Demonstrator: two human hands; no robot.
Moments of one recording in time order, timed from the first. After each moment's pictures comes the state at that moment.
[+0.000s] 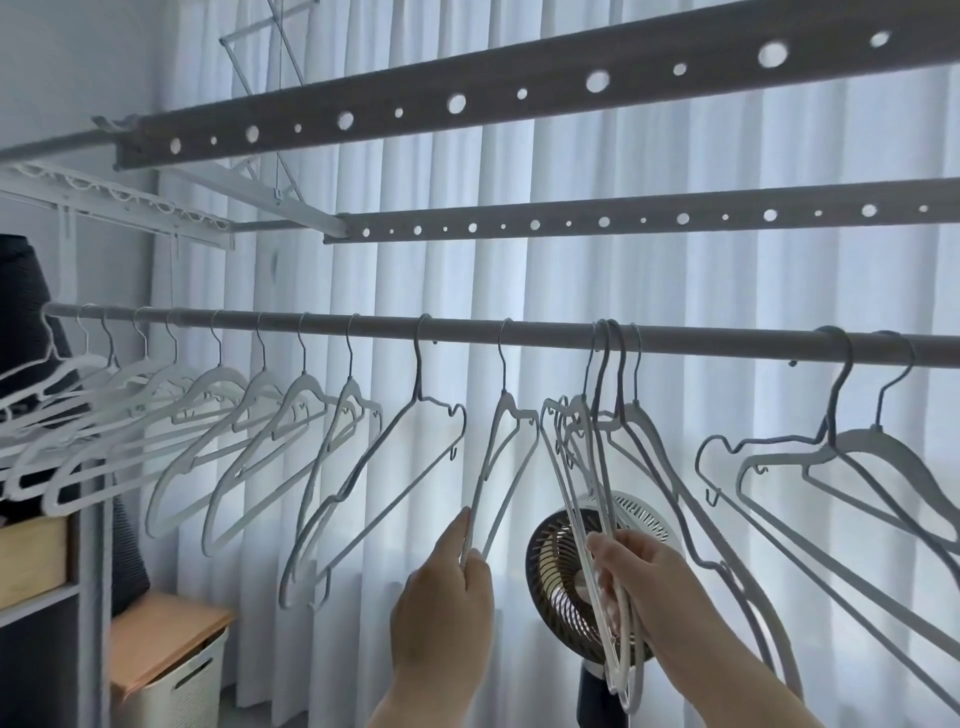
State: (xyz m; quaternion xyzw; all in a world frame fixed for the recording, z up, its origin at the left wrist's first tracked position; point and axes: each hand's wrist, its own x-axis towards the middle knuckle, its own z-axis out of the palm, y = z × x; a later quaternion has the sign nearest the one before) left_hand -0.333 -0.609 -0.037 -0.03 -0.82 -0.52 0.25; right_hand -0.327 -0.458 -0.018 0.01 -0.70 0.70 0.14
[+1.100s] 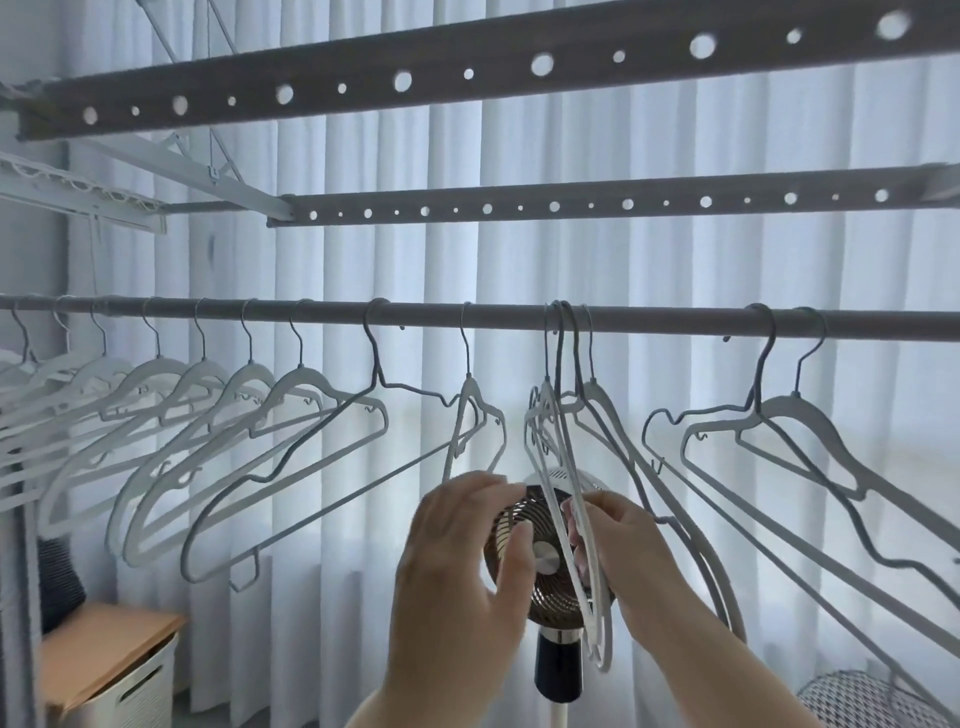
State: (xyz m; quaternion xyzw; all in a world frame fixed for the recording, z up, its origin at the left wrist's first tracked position) left_hand -0.308 -0.597 -0.027 -0.31 -0.68 -0.42 0.51; right_hand -0.309 -0.465 -0.005 -0.05 -0.72 0.66 0.19
